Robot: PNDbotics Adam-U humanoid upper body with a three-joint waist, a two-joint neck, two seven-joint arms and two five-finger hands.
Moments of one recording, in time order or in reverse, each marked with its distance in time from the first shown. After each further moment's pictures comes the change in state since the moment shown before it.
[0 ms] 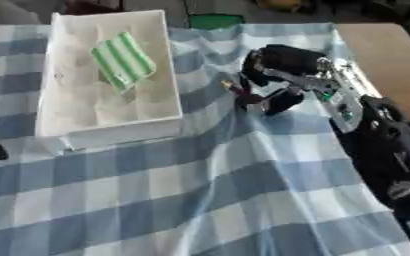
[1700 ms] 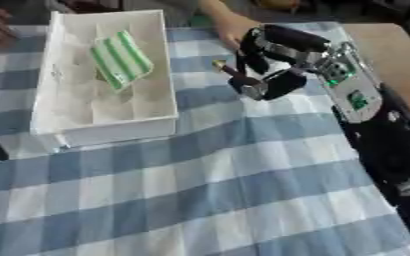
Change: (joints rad) left arm 0.000 0.000 0.000 0.000 0.000 -0.004 -0.006; right arm 0.005 -0.006 -0.024 -0.085 -0.236 0.144 0.144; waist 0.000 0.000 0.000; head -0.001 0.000
